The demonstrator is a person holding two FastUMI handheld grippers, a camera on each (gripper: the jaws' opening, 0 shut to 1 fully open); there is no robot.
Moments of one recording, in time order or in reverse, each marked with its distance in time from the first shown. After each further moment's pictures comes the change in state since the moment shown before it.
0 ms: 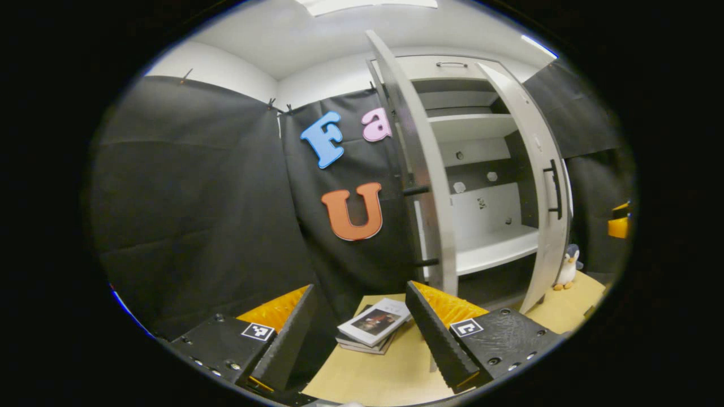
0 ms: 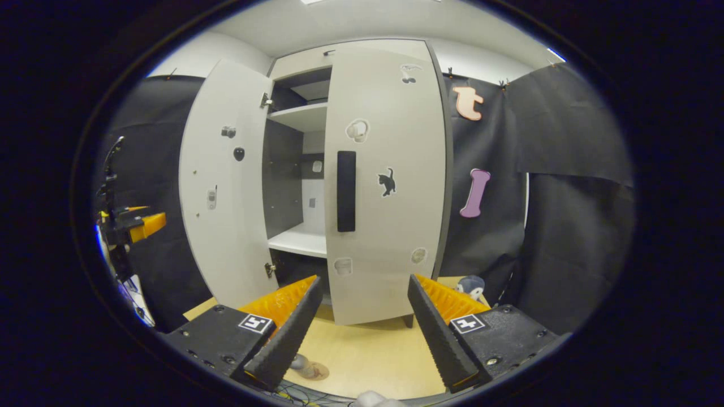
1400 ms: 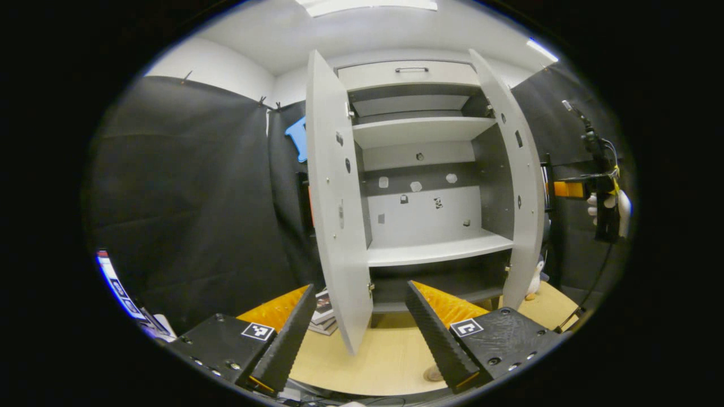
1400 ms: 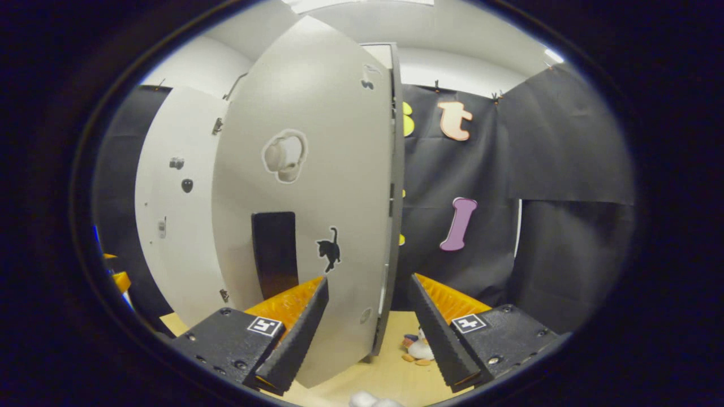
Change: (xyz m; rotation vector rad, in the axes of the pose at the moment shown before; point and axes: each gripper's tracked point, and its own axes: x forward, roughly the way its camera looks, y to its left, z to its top) left arm -0.104 -0.153 -0.020 -0.061 0.032 -0.043; right arm 0.091 -0.109 0.098 -0.062 -0.137 0.014
